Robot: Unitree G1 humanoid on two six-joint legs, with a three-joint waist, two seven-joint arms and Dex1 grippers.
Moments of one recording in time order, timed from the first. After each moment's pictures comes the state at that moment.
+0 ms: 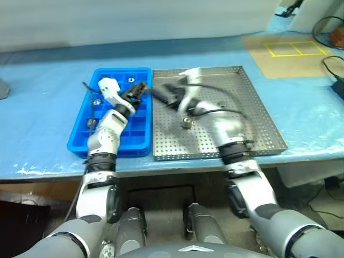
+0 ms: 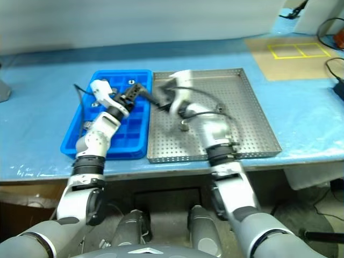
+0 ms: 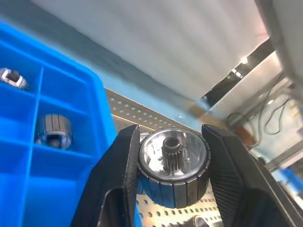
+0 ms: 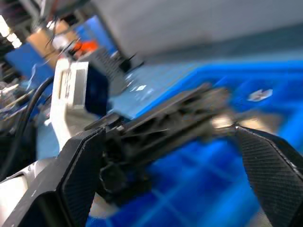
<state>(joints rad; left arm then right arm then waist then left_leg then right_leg) -0.70 0.07 0.35 0.40 -0.64 0.39 -0.40 -0.87 0.02 0.06 0.51 0.42 0.41 0.60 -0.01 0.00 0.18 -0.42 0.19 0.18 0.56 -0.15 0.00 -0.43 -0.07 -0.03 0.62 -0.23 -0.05</state>
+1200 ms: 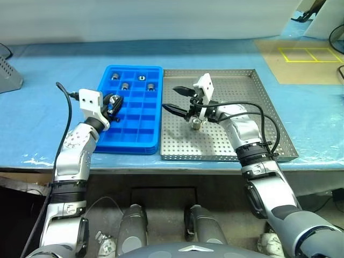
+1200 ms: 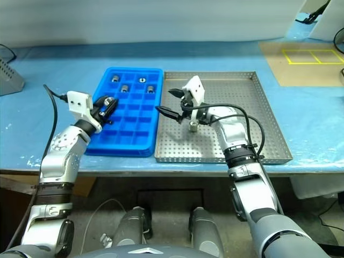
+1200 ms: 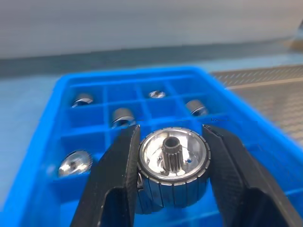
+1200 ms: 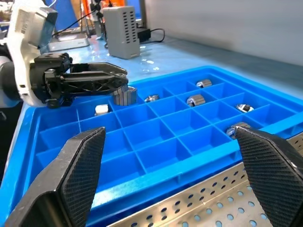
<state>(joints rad) -0.38 0.36 0.19 0.05 -0.26 0.25 -0.33 -0.80 -0.26 0.08 0.43 0.27 0.19 0.95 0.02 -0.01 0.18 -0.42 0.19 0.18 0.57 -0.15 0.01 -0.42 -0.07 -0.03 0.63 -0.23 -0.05</state>
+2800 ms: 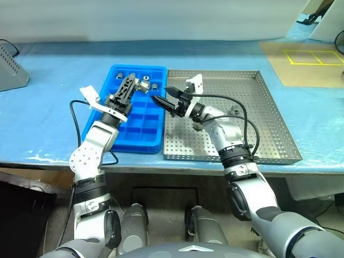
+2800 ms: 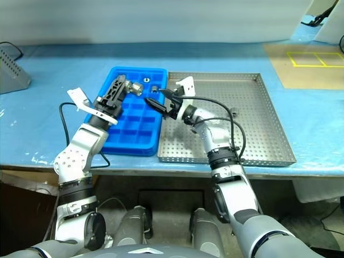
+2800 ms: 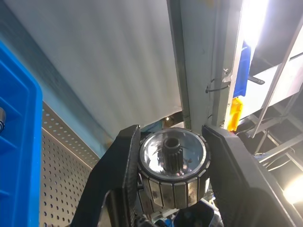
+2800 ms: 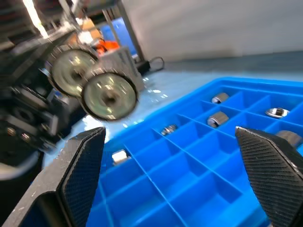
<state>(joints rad) -0.48 0.04 0.42 -0.04 -1.32 0.66 -0.19 -0.81 -0.06 -0.02 0.47 0.40 0.31 0.81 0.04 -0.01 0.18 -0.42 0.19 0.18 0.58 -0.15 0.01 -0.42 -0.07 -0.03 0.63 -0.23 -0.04</state>
